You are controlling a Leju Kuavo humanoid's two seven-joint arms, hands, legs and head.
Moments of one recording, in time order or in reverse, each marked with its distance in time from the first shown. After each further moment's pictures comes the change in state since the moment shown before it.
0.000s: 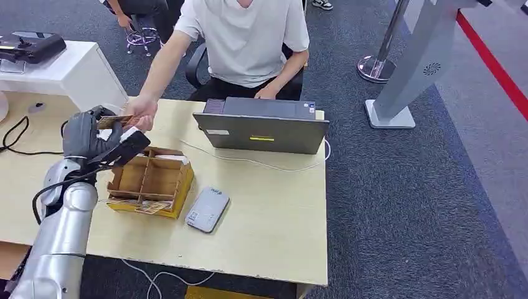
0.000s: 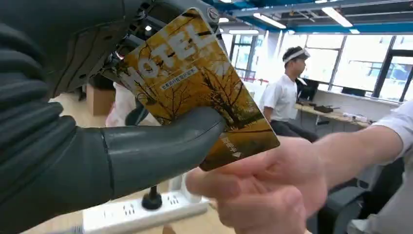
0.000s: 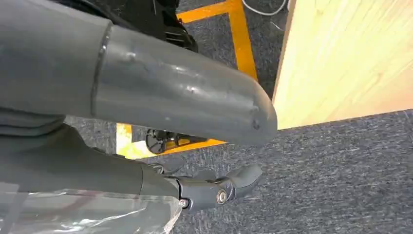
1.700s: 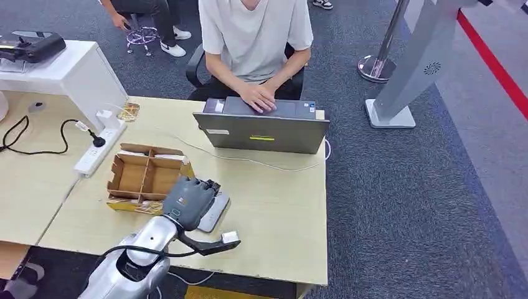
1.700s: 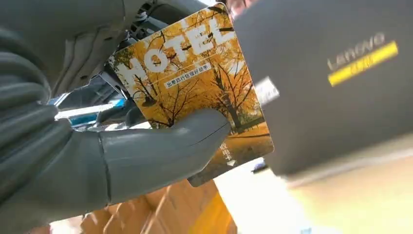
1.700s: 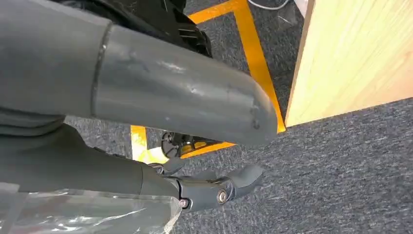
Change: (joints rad) left arm 0.283 -0.008 -0.634 -0.289 -0.545 -0.144 0.246; right arm 0.018 0.020 -0.096 0.017 0.016 -0.017 0.013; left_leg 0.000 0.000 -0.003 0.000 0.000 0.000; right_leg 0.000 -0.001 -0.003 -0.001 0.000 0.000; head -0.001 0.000
